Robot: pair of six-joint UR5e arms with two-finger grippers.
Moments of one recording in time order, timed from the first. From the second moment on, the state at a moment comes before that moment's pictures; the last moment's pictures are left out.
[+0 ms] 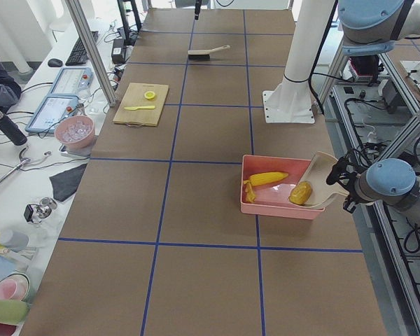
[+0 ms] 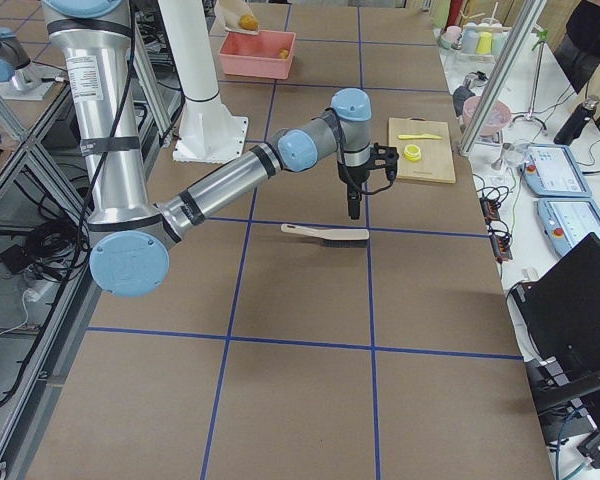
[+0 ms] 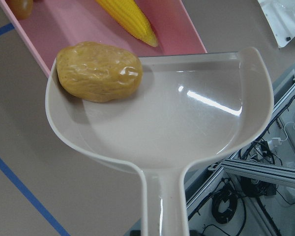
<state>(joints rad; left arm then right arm) -1.09 -0.29 -2.00 -2.95 -2.69 -0.08 1.20 -1.45 2.02 -1.63 2.19 0.67</state>
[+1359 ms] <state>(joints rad) -1.05 -0.20 -2.23 -2.63 -2.68 -0.04 1.21 -1.47 2.03 -1.62 2.19 0.67</state>
